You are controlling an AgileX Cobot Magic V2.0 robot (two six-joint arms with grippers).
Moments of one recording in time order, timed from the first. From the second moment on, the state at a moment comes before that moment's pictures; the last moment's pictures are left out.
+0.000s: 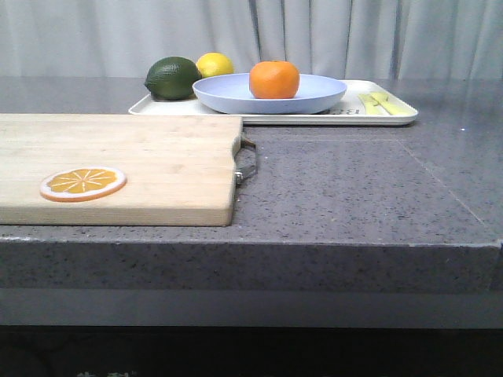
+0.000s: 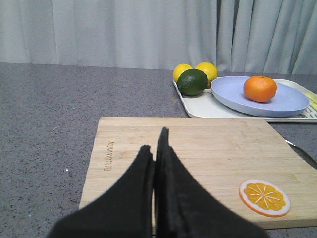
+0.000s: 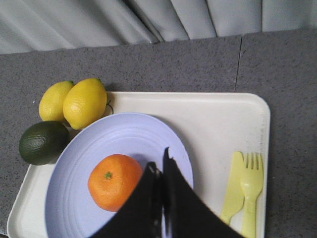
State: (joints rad) left arm -0.14 0.00 -0.35 -0.06 0.49 -0.01; right arm 0.02 2.28 -2.84 0.36 1.27 0.11
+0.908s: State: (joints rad) left arm -0.14 0.00 -0.35 -0.06 0.49 -0.01; right arm 0.06 1.25 -1.20 0.02 1.14 -0.02
